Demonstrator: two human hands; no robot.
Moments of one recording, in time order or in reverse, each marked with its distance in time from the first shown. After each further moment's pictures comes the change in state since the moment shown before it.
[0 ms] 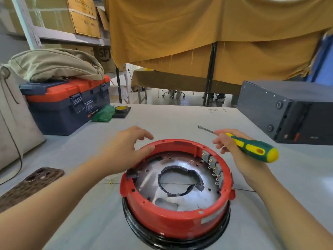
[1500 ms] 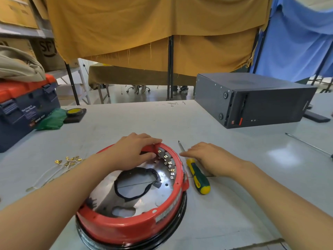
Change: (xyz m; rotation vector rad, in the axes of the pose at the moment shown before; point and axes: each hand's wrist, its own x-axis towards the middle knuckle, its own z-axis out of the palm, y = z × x) left_hand 0.065 0.048 0.069 0.159 -0.351 0.323; right_hand -0.003 0.022 -0.065 -1.236 -0.685 -0.046
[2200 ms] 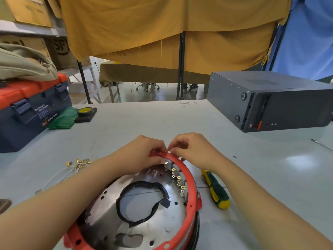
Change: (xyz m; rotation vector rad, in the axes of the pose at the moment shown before) left_hand -0.004 -0.002 -0.013 -0.214 0.073 0.052; right_hand 0.054 -0.066 -0.033 0.807 0.205 0.151
